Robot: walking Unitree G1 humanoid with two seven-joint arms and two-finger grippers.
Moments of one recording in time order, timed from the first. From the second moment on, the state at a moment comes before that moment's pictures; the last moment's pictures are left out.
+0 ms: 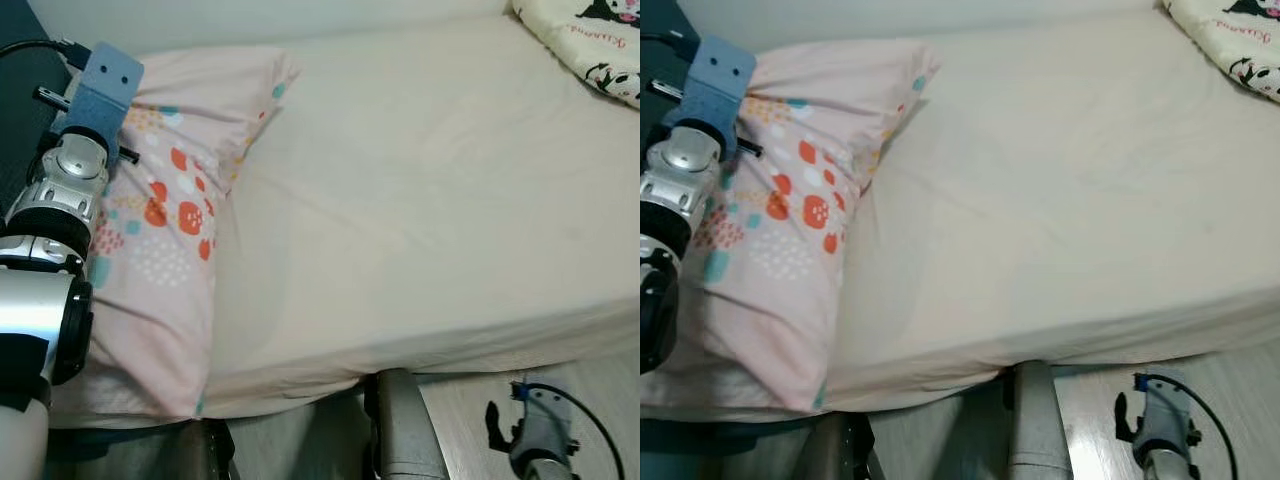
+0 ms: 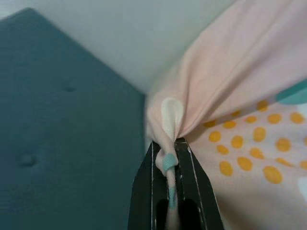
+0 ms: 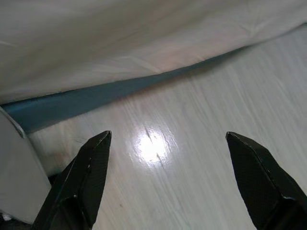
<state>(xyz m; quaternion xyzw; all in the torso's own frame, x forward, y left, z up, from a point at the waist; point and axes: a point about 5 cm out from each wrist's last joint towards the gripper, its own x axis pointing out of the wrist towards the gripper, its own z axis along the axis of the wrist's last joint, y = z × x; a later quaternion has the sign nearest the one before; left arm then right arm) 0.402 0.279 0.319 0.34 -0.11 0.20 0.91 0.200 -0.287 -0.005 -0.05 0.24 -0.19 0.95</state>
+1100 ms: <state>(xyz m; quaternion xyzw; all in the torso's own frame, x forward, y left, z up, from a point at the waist) 0.382 0.324 0.296 0.40 -0.06 0.34 0.85 0.196 -0.266 0.005 -0.04 0.24 -0.15 0.96</state>
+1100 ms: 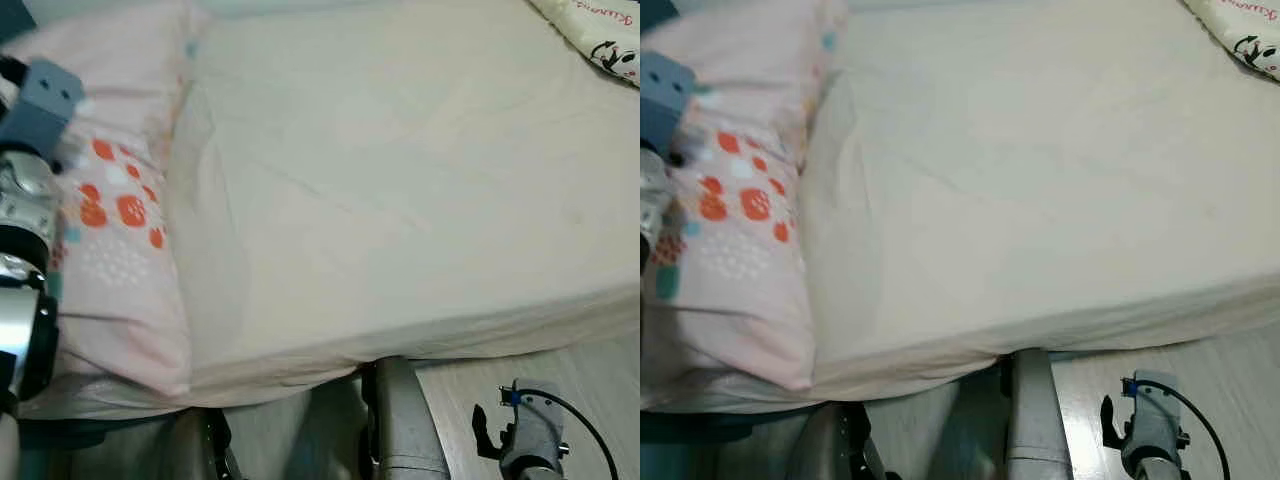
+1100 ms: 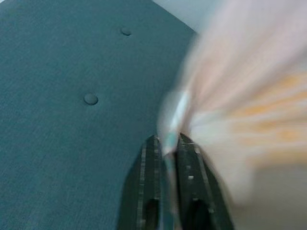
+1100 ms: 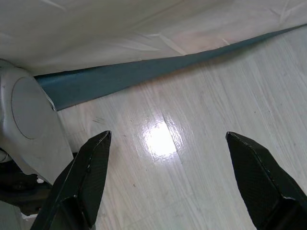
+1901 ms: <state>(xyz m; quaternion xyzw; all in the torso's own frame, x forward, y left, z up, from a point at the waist) 0.408 0.257 0.307 0.02 -0.16 0.09 0.98 0.241 -0.257 0.016 -0.01 0.21 -0.14 0.97</state>
